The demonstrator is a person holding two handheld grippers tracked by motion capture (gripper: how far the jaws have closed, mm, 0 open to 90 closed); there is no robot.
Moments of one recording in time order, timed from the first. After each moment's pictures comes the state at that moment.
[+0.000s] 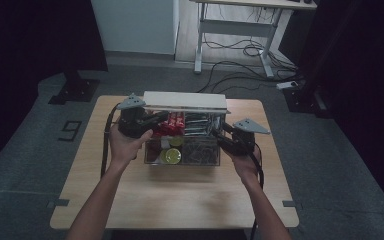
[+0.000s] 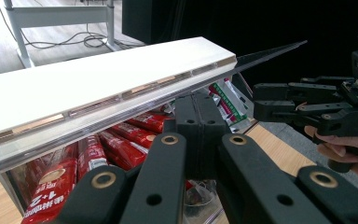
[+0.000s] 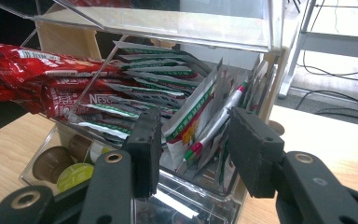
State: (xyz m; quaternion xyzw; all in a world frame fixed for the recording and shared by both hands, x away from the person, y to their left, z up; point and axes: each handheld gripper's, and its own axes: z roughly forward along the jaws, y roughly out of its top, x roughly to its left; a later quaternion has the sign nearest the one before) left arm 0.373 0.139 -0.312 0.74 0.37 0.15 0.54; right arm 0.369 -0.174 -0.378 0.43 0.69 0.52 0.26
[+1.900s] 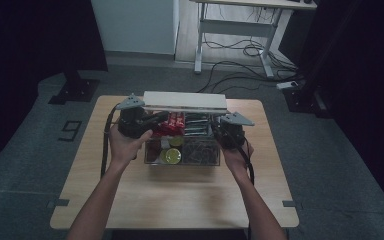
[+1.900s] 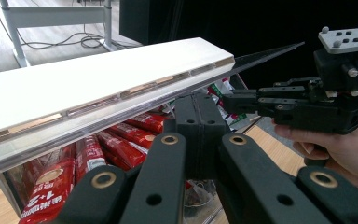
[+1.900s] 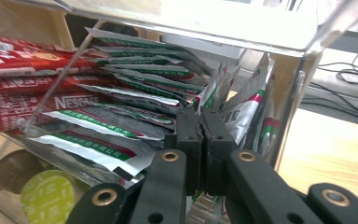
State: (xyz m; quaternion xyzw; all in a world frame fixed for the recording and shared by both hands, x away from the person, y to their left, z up) left arm 0.373 0.141 -0.314 0.74 0.37 0.14 0.54; right arm 0.392 -0.150 -0.381 0.44 0.71 0.47 0.29
